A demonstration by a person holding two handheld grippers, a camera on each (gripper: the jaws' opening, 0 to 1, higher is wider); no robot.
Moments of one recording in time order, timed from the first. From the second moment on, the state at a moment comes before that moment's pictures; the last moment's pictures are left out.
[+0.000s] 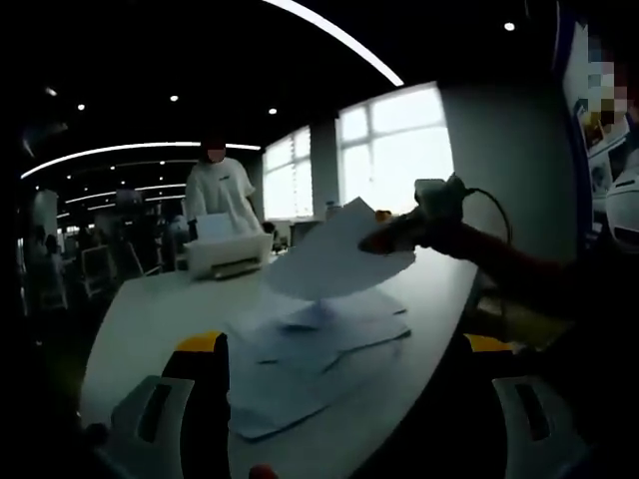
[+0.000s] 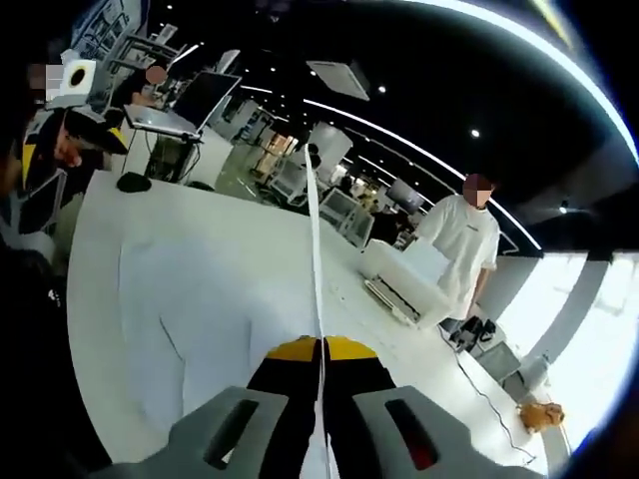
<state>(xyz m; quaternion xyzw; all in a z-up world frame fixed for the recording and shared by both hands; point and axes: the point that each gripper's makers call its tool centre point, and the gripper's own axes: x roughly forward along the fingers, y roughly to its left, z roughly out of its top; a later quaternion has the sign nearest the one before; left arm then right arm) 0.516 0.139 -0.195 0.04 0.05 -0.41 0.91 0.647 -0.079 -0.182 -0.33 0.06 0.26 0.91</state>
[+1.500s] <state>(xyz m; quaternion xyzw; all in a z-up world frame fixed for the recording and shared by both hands) 0.515 0.135 -0.193 0.04 0.04 -0.41 0.91 0.589 -0.052 -0.094 -0.43 -0.04 0.25 0.87</state>
